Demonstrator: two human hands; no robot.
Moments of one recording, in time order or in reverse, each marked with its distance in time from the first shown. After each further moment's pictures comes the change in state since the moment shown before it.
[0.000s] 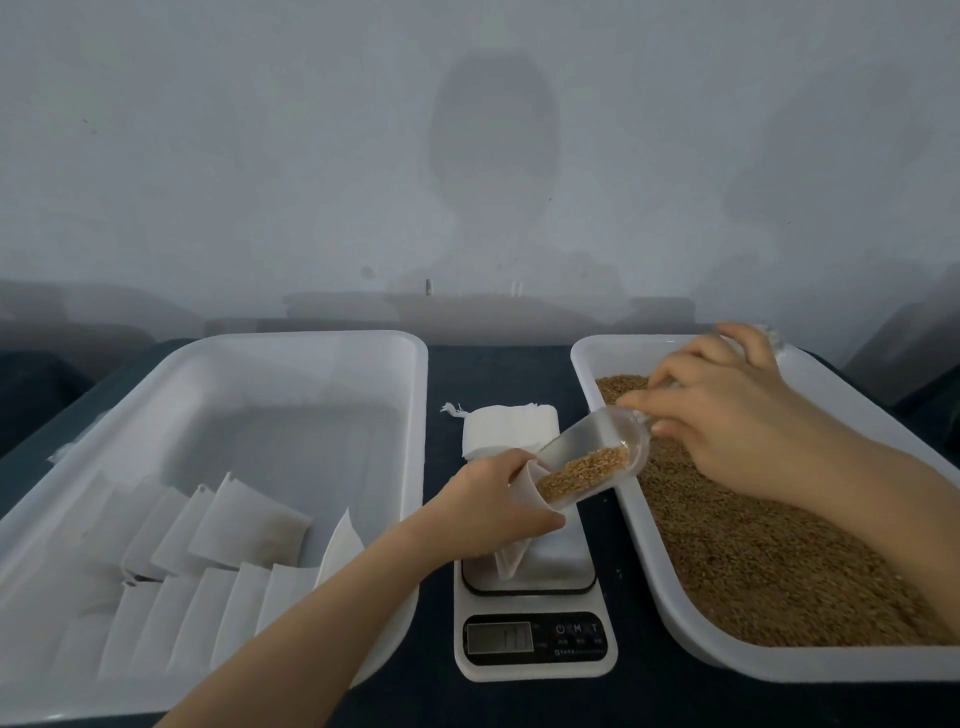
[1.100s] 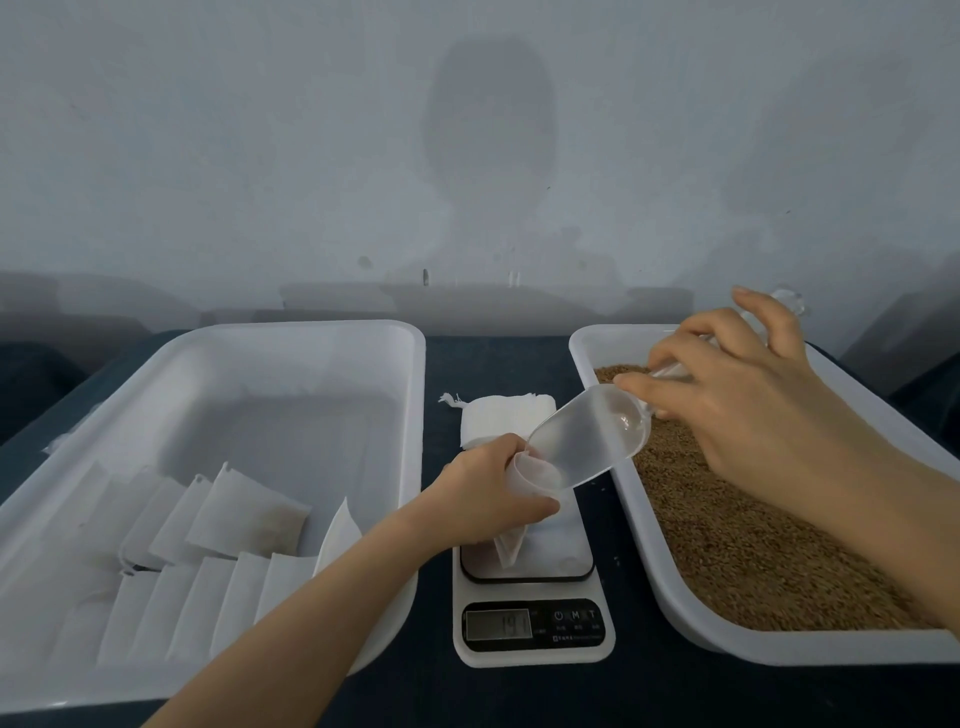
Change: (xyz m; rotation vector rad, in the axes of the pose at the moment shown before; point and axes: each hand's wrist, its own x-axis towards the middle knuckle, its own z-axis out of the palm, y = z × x) left_hand 0.001 -0.006 -0.001 0.014 0.050 -0.019; right_hand -0.013 -0.010 -0.004 -0.214 0.368 -0.129
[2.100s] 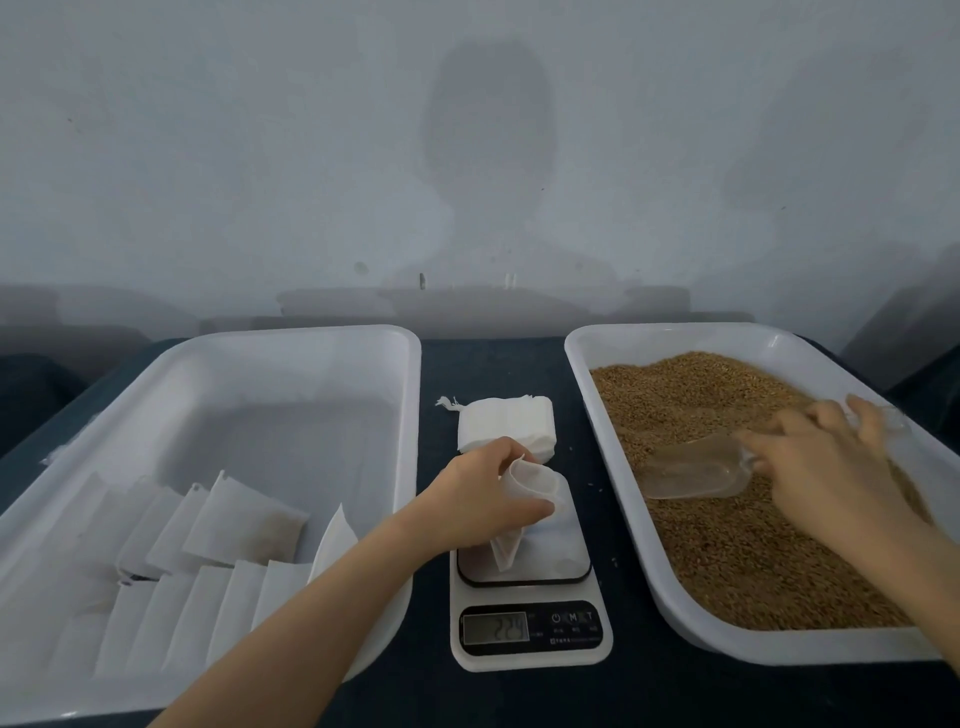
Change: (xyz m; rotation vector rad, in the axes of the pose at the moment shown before) left_hand 0.000 0.001 -0.001 0.007 -0.018 -0.001; right_hand -0.080 0.035 0.066 -0.213 -0.599 0.550
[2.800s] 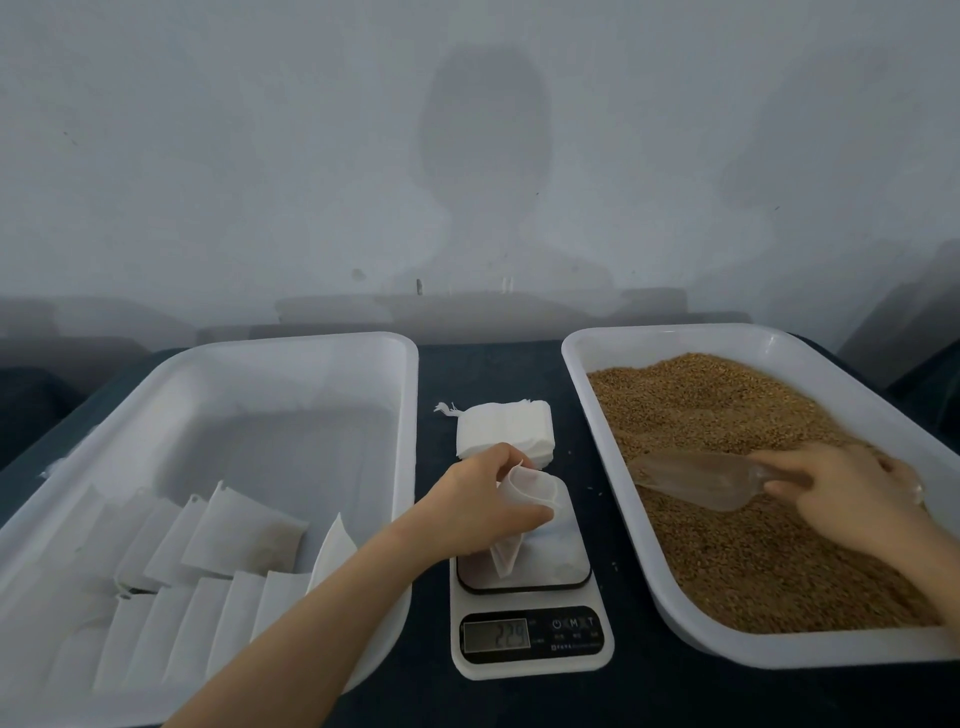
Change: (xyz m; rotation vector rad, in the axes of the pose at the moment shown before) left_hand 0.001 -0.002 0.001 -0.006 0.002 -0.007; right_hand 0.001 0.025 0.027 0.620 -0.205 0.086
